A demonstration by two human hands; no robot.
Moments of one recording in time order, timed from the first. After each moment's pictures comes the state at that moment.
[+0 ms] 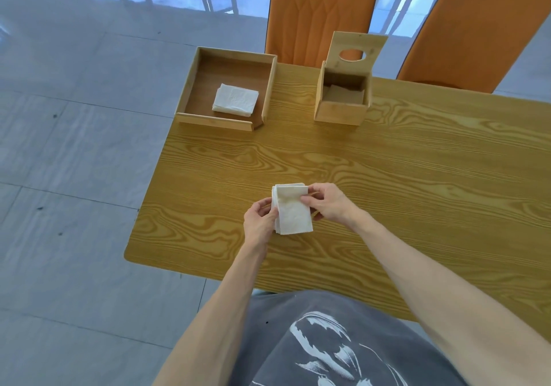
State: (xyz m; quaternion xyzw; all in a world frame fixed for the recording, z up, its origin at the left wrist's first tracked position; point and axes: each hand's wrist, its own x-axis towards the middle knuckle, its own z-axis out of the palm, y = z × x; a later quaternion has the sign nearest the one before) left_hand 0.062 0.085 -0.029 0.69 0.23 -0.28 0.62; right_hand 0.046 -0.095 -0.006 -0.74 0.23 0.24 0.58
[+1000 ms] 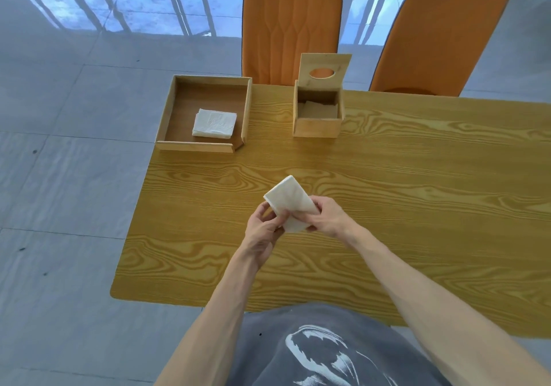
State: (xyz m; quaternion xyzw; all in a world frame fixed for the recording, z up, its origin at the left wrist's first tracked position) left_hand 0.078 0.055 -0.012 0.48 0.18 -0.40 0.76; right_hand 0.027 -0.111 0.007 -0.71 0.25 0.20 0.63
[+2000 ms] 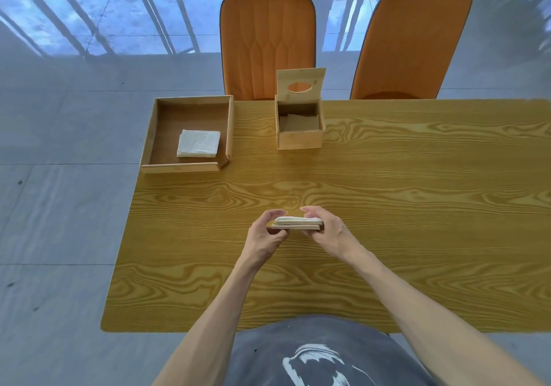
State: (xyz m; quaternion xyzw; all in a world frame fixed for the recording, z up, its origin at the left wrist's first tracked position) left_hand 0.089 0.039 -0.015 0.76 -0.08 -0.37 0.53; right_hand 0.001 -0.133 -0.016 -0.86 0.21 0.09 0.45
